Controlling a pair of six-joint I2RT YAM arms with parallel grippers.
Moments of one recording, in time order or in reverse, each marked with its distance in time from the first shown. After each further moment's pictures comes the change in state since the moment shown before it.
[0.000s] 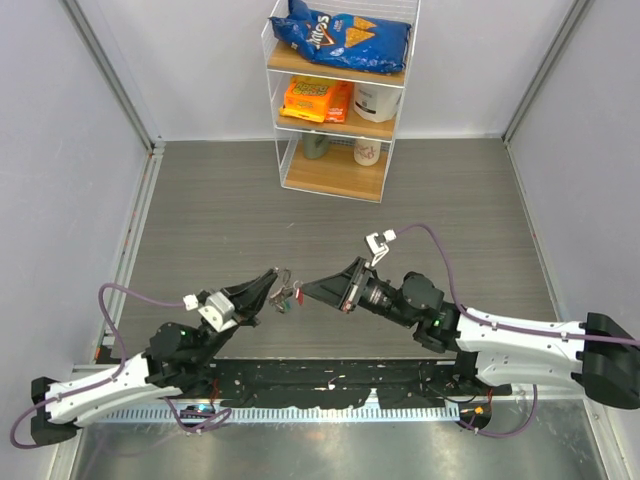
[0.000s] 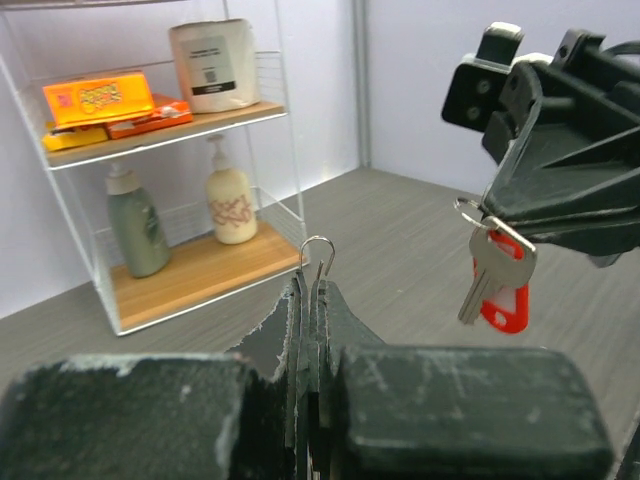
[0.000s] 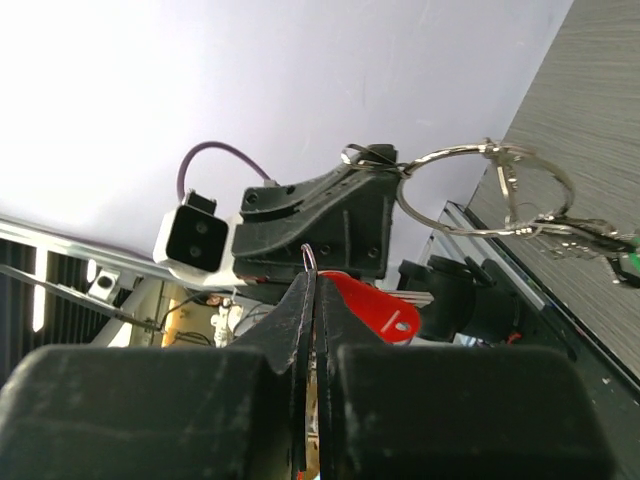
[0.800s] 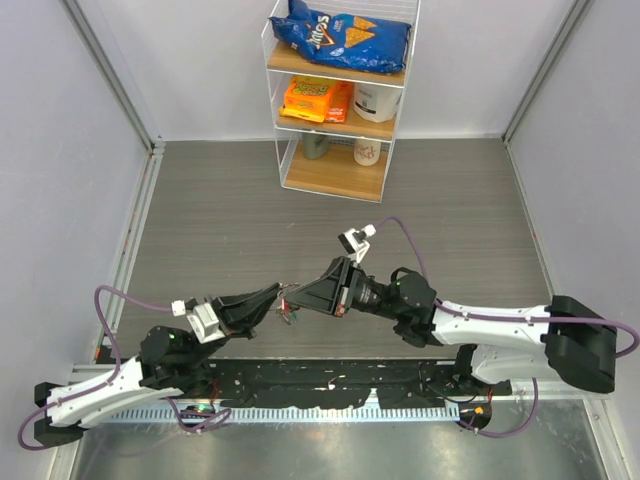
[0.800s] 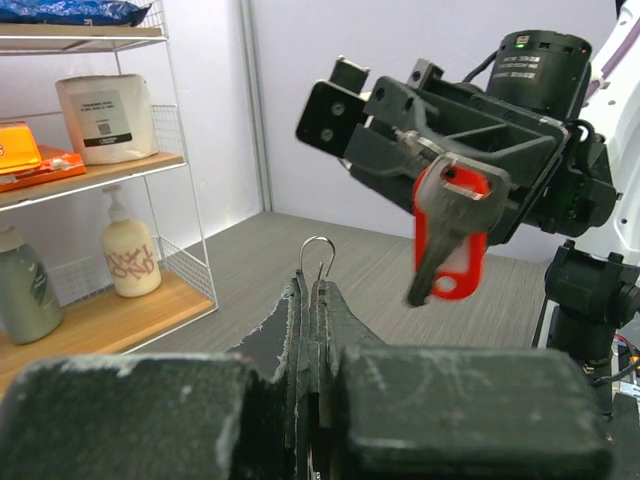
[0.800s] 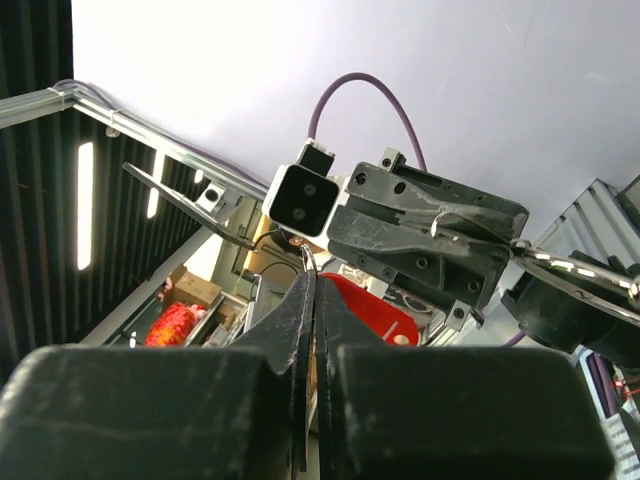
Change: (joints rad) left arm 0.000 -0.093 0.003 -0.040 0.203 -0.088; right arm 0.000 0.228 0.072 0.392 -0.239 0.074
